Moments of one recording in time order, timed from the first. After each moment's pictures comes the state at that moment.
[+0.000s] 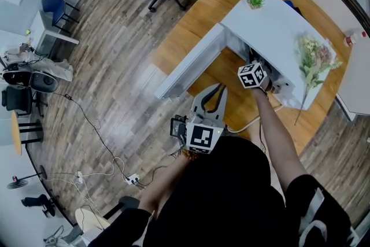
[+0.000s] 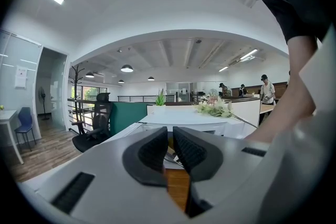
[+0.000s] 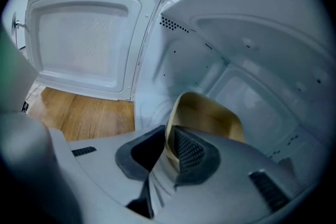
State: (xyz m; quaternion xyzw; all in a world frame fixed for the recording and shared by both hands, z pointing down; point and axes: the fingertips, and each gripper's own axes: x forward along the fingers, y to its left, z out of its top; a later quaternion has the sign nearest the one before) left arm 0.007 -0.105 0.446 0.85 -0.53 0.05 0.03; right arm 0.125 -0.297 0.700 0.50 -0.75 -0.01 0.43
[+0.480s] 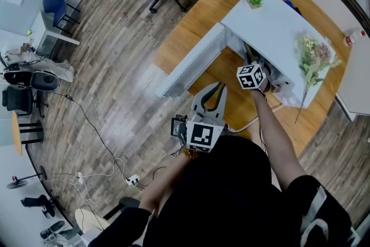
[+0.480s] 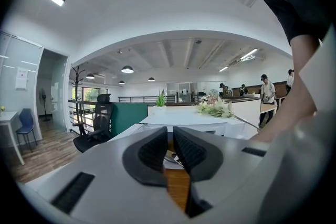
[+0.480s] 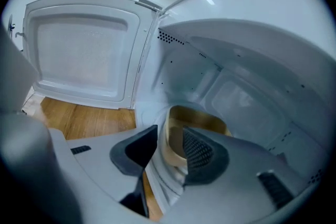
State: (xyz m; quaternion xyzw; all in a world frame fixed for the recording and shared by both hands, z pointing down) left arm 0.007 -0.102 0.445 0.84 -0.53 0.04 0.03; right arm 0.120 -0.290 0.684 0.53 -0.75 -0.01 0.40
